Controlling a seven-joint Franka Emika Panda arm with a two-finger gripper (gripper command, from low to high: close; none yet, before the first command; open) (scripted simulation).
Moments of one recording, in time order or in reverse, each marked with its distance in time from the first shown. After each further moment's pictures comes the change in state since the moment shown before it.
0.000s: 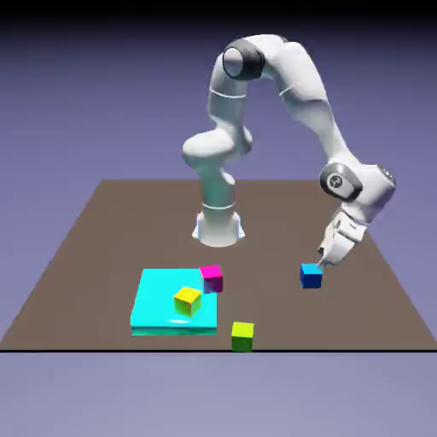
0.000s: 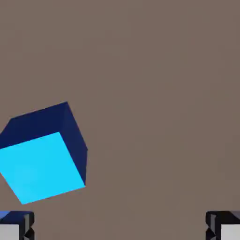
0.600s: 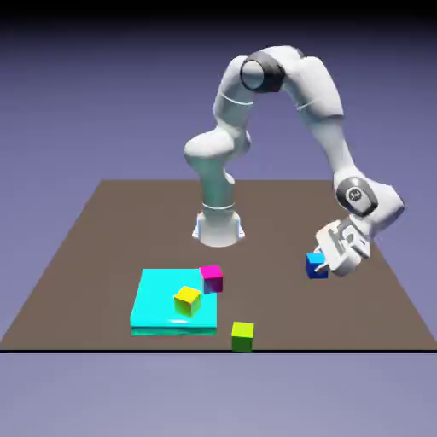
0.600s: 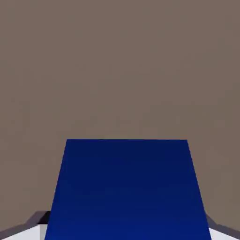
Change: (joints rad) arm -0.070 -0.036 -0.155 -0.025 -0.211 -0.011 -0.218
